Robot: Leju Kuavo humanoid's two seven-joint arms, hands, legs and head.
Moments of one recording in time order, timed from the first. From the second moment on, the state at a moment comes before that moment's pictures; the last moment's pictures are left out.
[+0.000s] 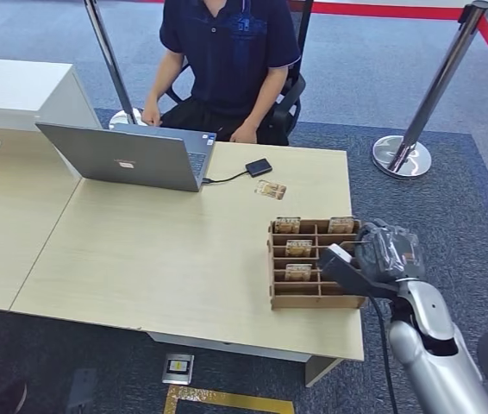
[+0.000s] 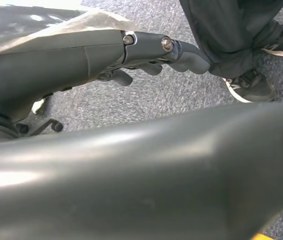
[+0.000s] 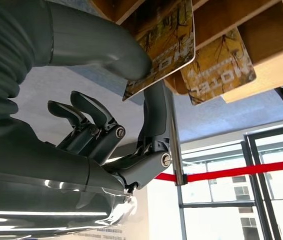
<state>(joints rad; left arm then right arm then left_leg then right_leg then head) -0.05 -0.22 0.71 -0.19 -0.90 0.48 -0.07 -0.32 -0.19 0.44 -1.03 1.08 -0.15 -0.06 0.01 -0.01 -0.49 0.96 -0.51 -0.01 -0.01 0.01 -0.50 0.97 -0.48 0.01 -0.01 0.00</state>
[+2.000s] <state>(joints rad) -0.06 -0.22 0.75 -0.18 -0.99 0.49 -0.04 -0.88 0.17 0.54 -0.51 1.00 -0.19 0.05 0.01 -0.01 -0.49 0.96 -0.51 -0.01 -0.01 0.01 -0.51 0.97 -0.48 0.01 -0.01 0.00</state>
